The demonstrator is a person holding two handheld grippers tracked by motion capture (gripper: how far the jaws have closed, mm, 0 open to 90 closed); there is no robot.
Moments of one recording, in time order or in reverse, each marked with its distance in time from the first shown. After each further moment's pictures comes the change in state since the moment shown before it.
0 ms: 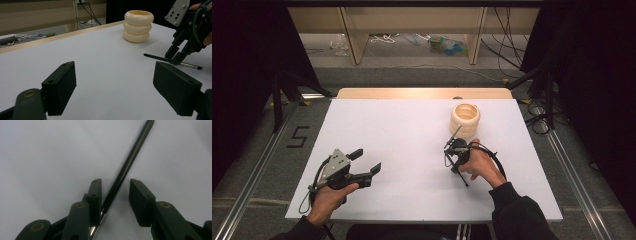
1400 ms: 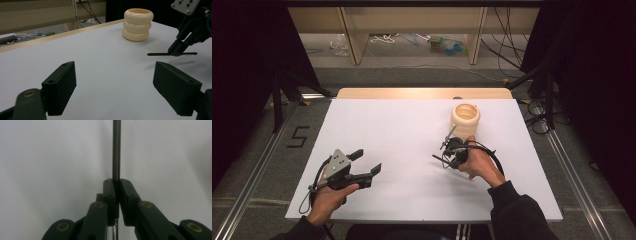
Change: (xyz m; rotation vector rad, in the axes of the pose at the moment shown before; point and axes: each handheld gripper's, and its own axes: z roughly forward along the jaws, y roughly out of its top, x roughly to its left) left arm -0.001 -0.001 0.001 0.013 -0.001 -0.005; right arm 0.015 0.008 -0.021 -0.041 -0.026 -0.146
